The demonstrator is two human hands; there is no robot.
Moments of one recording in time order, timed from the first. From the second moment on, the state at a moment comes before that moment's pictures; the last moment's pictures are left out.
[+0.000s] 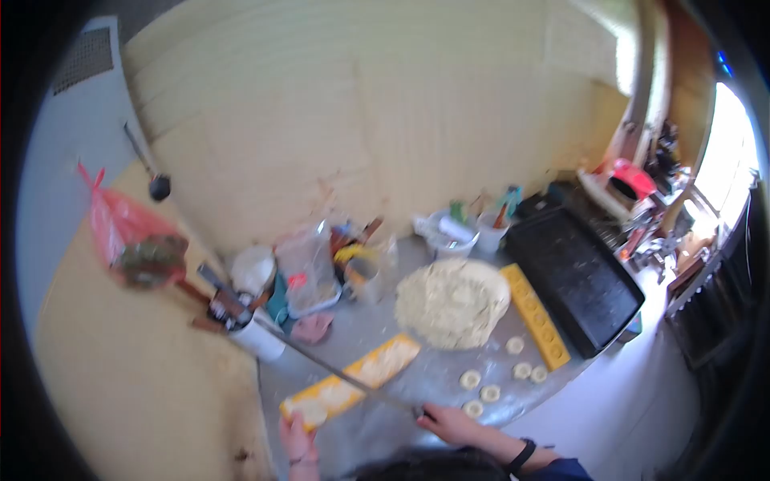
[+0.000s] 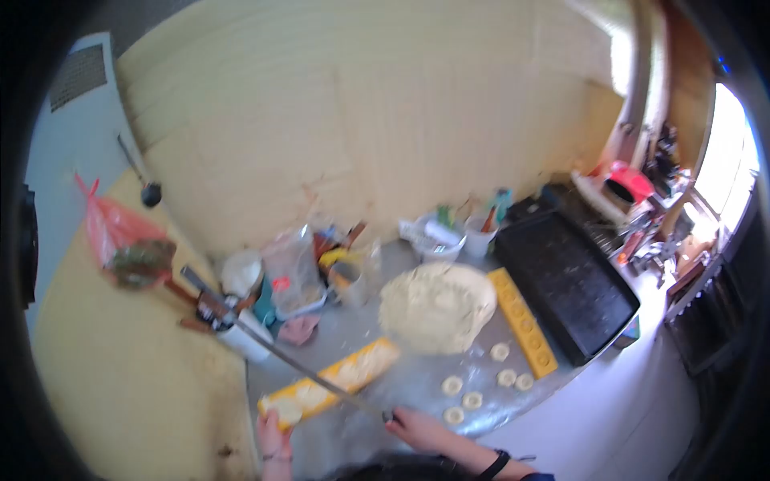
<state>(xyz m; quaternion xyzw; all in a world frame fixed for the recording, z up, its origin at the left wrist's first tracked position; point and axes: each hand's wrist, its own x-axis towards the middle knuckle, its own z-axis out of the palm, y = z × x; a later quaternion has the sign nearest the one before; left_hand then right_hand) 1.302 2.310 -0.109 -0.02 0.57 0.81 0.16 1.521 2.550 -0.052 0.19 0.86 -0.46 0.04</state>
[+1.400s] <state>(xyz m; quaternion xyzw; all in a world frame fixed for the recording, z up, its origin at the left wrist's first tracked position) 1.349 2.390 -0.014 0.10 0.58 0.76 0.25 1.509 2.716 -0.140 0.34 0.88 -0.28 0.18</state>
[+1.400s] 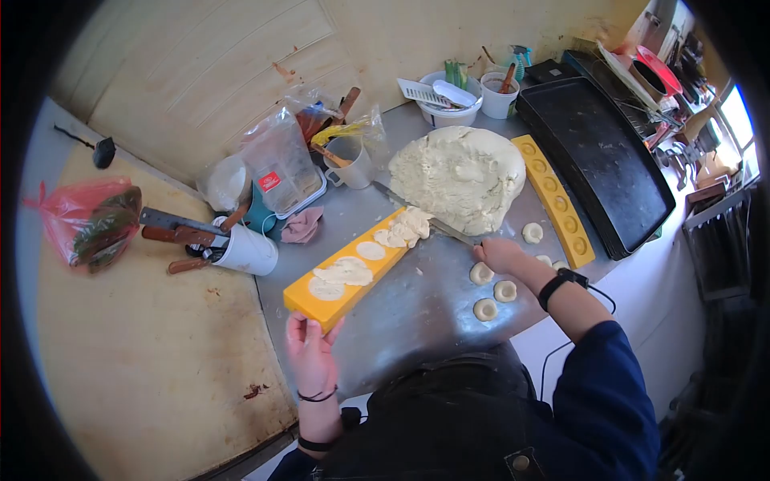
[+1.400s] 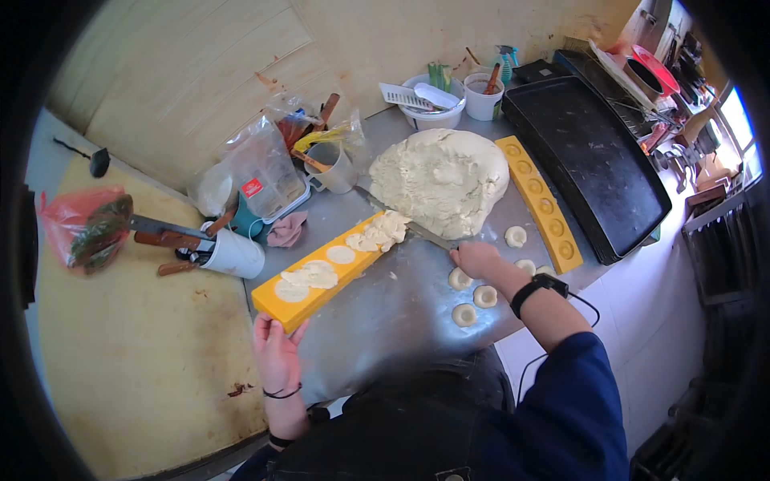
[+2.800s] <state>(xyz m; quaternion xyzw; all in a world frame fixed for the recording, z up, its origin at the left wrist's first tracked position) 1.237 2.286 0.065 0.14 0.64 0.75 0.04 1.462 2.648 -0.134 0.26 0.75 -0.58 -0.20</state>
